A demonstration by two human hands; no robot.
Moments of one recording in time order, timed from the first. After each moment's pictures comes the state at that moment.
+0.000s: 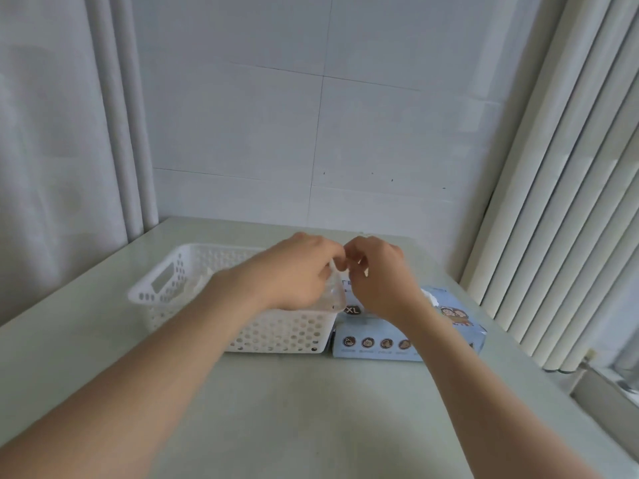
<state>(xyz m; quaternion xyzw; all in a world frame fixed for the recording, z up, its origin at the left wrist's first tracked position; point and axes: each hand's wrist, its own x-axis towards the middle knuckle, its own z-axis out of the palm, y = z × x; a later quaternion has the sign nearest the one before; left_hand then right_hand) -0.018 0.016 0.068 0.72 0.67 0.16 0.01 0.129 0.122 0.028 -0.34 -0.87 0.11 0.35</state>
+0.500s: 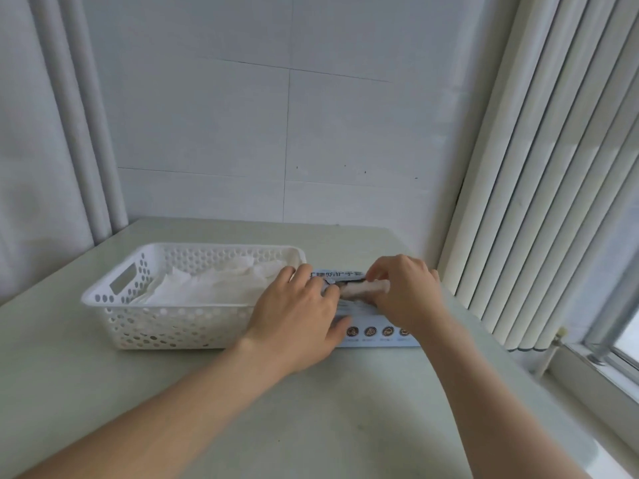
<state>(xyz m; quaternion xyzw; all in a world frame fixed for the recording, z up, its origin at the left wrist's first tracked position) 0.034 0.037 -0.025 0.71 0.62 0.10 -0.31 0.209 0.146 0.001 -0.51 -0.82 0.02 0.25</state>
